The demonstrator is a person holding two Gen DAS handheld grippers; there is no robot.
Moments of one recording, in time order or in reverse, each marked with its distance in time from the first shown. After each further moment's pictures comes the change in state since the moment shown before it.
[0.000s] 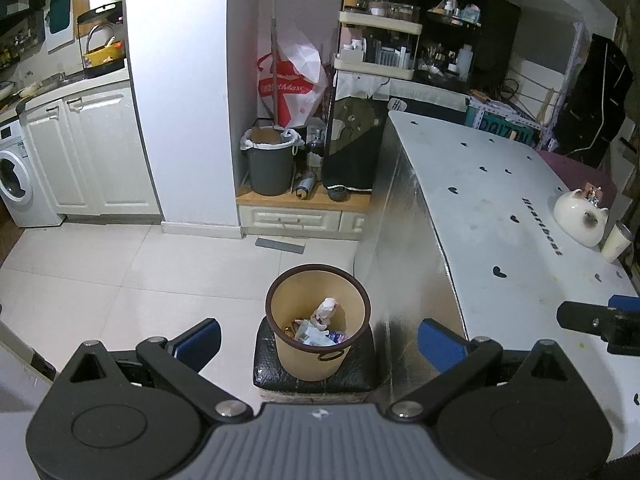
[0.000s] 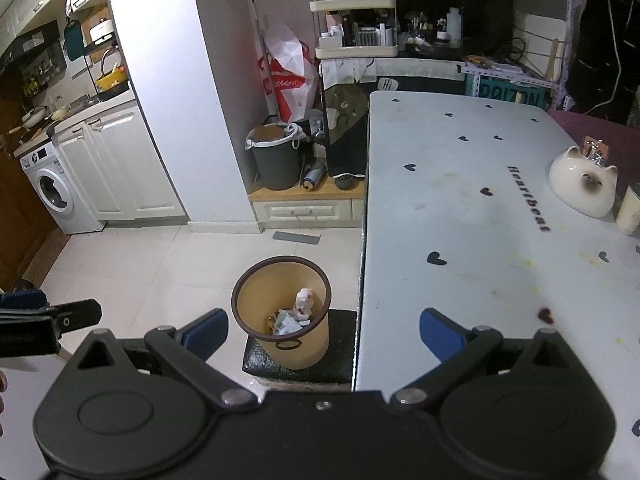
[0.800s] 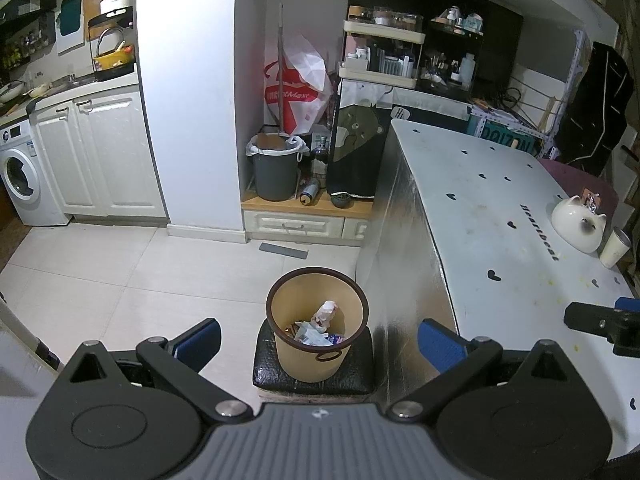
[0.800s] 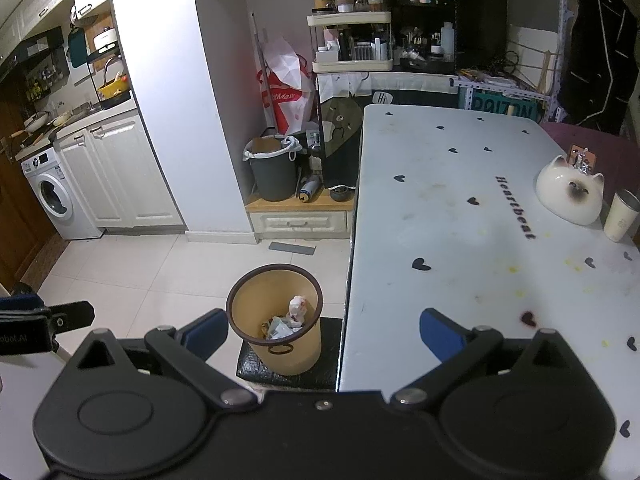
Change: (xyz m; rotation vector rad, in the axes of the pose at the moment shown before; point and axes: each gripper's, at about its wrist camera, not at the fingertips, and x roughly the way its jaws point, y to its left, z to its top) left arm -0.015 -0.014 -0.011 -0.019 -0.023 0.017; right arm -0.021 -0.009 -0.009 -0.013 -0.038 -0.006
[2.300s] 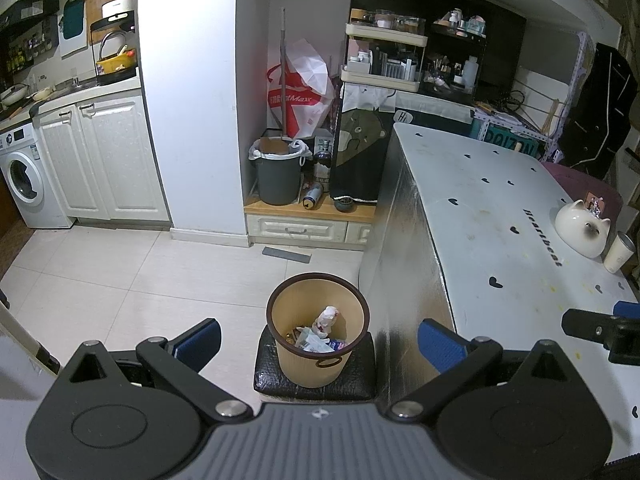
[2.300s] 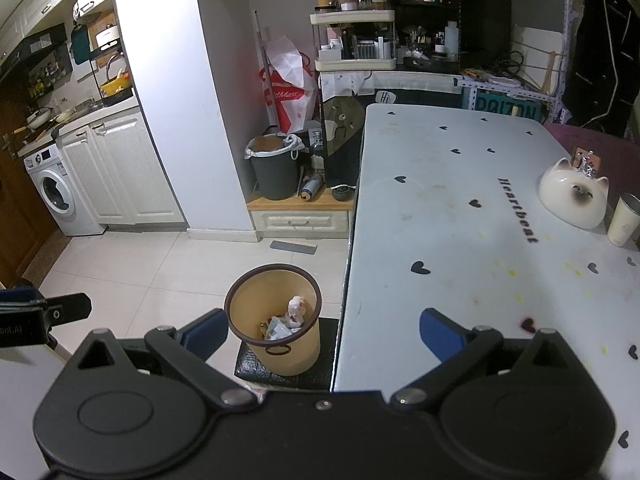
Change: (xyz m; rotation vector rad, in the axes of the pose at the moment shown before) left arm -0.002 -0.001 0.005 -0.002 -0.010 0.010; right arm 0.002 -0.004 0.003 -0.009 0.006 0.005
